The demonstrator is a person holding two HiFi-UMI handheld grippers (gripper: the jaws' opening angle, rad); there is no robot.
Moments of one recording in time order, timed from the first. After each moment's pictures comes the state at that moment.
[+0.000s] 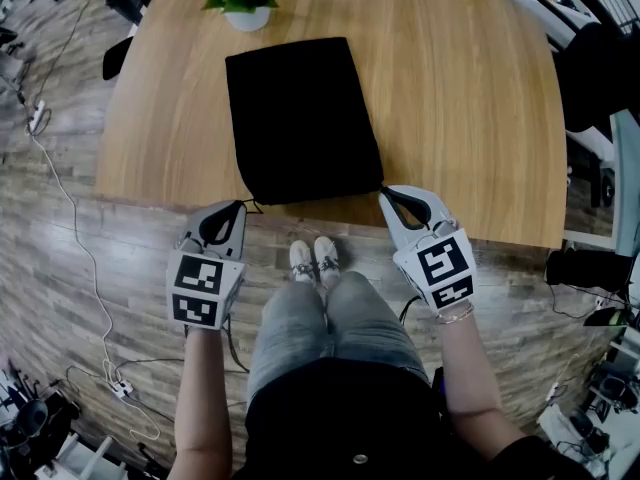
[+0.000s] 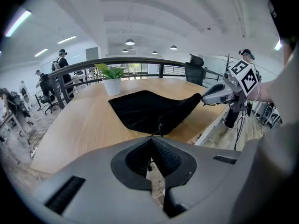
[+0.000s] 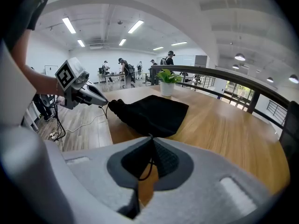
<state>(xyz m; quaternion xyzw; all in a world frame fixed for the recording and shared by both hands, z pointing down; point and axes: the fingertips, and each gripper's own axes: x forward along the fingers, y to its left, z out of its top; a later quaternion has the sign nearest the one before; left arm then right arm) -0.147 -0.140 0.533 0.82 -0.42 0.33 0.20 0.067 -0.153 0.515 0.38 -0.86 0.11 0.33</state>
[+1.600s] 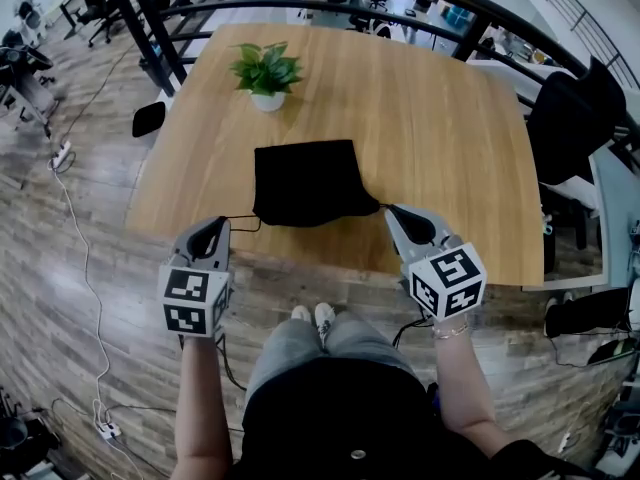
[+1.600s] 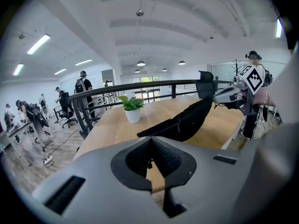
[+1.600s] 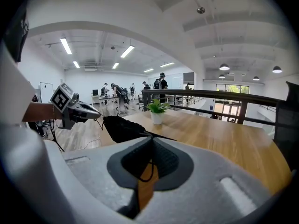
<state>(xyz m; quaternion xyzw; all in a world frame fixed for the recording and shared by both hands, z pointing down) -0.188 -0.159 0.421 0.81 -0.52 0.26 0.11 0.079 -0.174 0.399 0.44 -0.87 0.09 0.19</state>
